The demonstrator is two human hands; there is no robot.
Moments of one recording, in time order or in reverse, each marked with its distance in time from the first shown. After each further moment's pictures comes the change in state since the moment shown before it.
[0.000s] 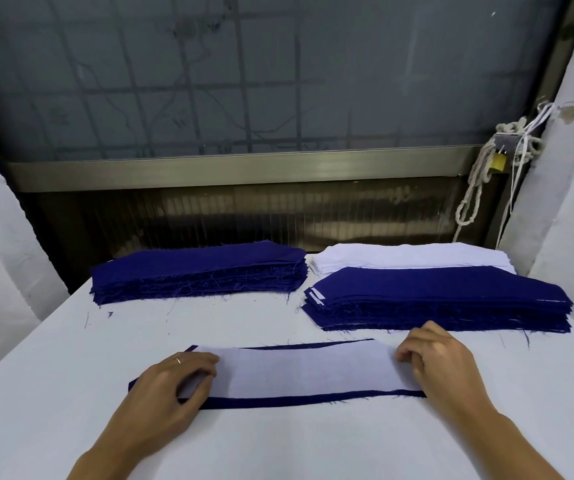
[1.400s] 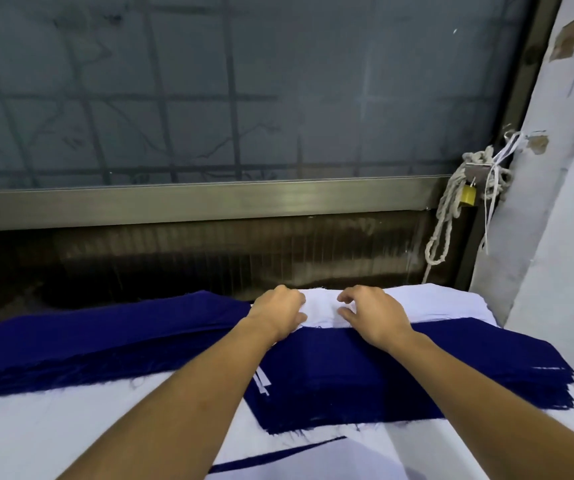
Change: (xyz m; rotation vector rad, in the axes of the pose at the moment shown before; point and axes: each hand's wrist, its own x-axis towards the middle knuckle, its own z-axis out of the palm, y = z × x) left_hand 0.341 0.123 0.156 0.383 -0.408 0.047; right_hand 0.209 0.085 0.061 -0.082 -0.245 0.243
